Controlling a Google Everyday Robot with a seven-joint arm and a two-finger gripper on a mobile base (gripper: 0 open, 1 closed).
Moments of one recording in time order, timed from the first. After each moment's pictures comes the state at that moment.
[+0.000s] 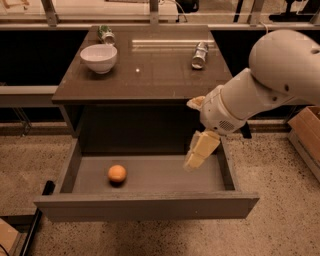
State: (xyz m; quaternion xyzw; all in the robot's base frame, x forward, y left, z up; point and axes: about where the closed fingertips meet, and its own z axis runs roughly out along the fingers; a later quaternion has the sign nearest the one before) arm 0.501 -0.080 0.837 -0.64 0.71 0.12 0.27
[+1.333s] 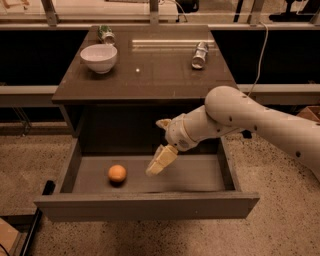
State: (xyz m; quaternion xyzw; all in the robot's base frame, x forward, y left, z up) arm 0.556 0.010 0.724 -0.59 0.70 0.25 0.32
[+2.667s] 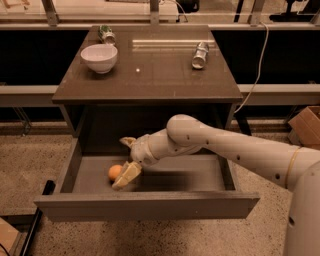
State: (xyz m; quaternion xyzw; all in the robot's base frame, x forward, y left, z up) arm 0.562 0.130 0.638 -0.61 0.62 0.35 0.35
